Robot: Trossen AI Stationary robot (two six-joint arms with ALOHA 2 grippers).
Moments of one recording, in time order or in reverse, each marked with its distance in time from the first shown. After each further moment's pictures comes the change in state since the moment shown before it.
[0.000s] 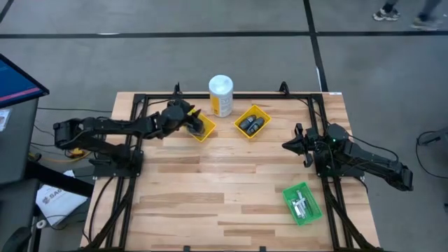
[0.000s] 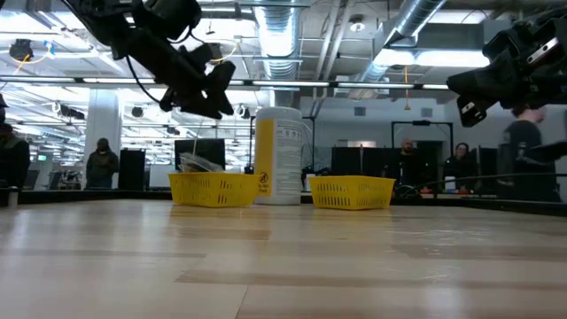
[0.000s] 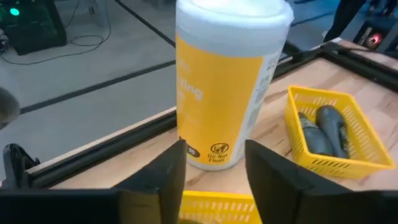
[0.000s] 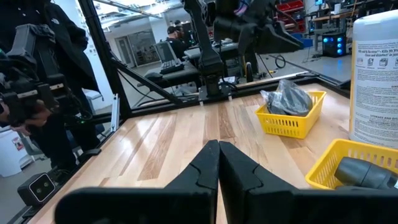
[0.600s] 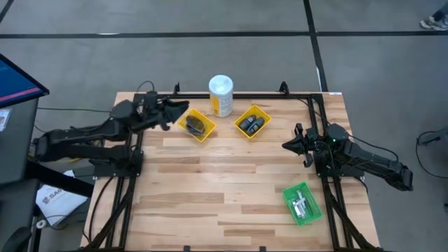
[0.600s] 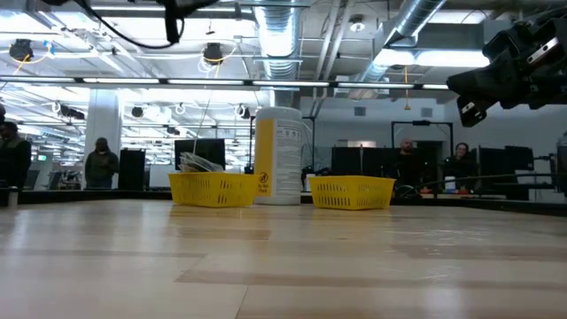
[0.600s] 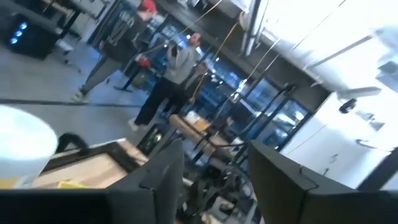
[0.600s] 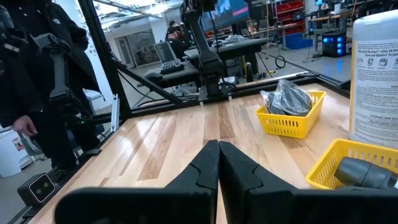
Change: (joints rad) left arm -0.036 -0.424 0.000 0.237 0.480 -0.333; right arm 0.000 0.000 0.000 0.000 0.000 0.000
